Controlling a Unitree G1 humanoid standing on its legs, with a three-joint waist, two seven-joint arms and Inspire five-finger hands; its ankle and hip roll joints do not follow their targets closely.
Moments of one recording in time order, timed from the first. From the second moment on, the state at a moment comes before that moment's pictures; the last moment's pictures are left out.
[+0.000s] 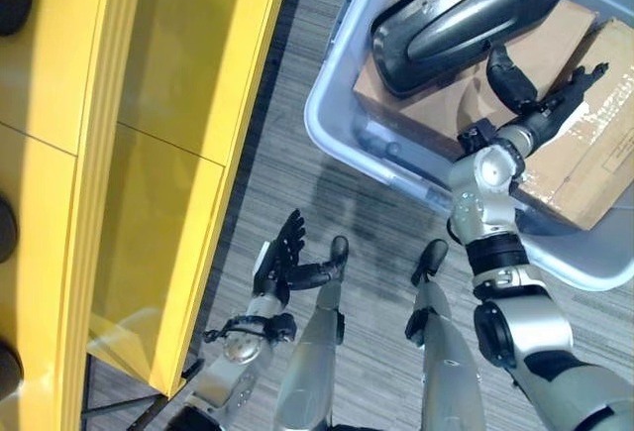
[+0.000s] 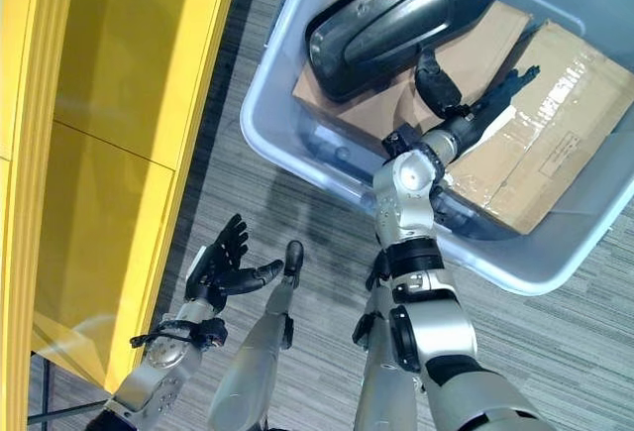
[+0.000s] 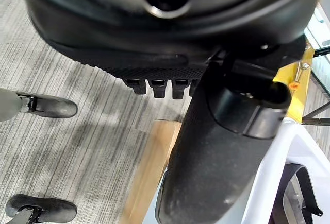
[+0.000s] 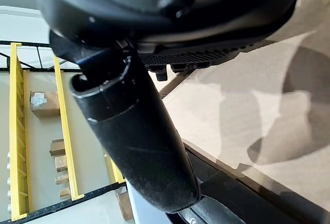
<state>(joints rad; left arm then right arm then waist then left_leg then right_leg) -0.02 0.41 -0.44 0.05 -0.54 -0.14 0.27 -0.97 -0.20 -0.05 0.64 0.48 -0.35 -0.85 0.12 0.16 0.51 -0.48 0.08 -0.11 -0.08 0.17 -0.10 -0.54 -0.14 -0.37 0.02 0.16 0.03</state>
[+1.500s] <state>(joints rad) -0.03 0.41 -0.43 0.04 -0.54 -0.15 0.30 -0.98 -0.20 -0.03 0.54 0.34 -0.25 -0.85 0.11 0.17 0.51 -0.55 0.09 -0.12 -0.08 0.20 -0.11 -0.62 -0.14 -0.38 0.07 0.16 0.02</state>
